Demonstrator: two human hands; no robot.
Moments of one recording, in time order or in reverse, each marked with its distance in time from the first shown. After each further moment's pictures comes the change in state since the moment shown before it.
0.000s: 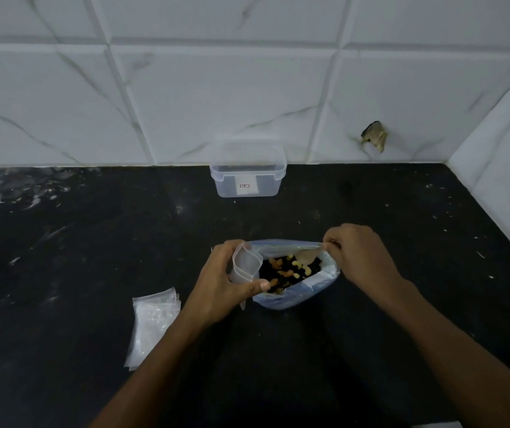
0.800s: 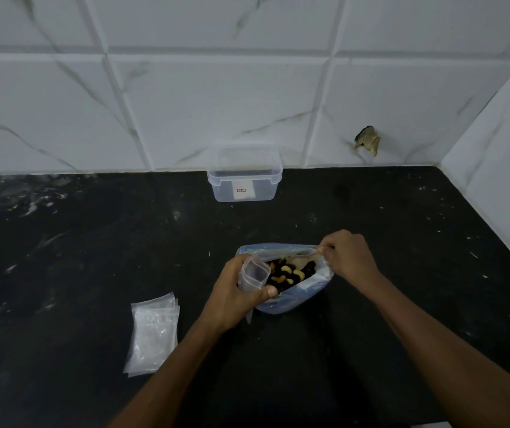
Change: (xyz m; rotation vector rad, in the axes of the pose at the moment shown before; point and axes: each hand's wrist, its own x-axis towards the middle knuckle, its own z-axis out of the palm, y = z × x) left_hand 0.003 -0.023 0.028 -0.175 -0.086 -0.148; right_hand 0.015 0.013 0.031 0.212 -0.038 0.223
